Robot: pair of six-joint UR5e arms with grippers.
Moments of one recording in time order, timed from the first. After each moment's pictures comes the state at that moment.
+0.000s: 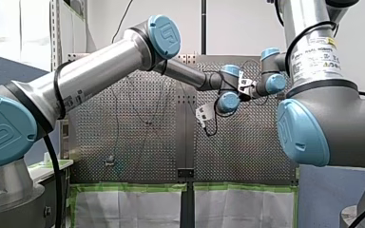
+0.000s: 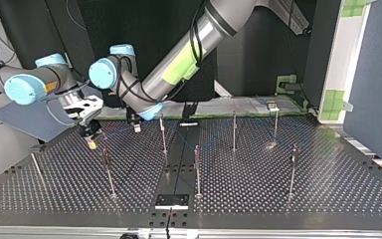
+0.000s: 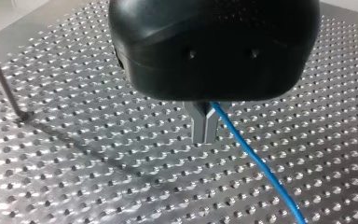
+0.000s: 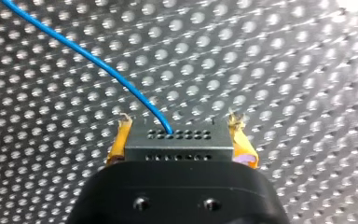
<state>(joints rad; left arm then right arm) -0.81 -2.53 -0.77 -3.09 -2.40 -2.03 1.76 -1.16 1.52 -0.25 1.10 1.86</state>
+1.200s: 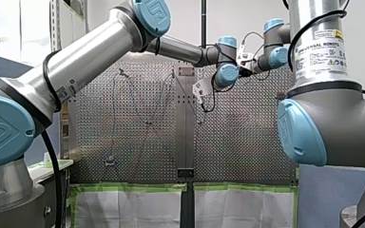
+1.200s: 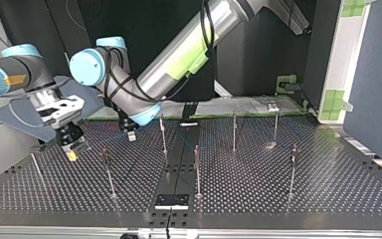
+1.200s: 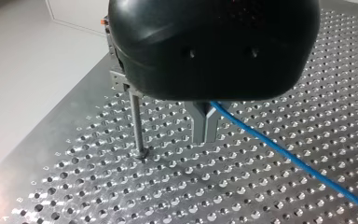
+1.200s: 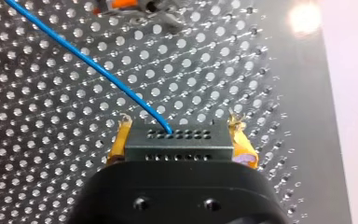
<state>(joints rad) -0.83 -2.38 -0.78 -3.16 -2.45 -1.98 1.75 -1.31 1.46 -0.14 1.07 1.88</state>
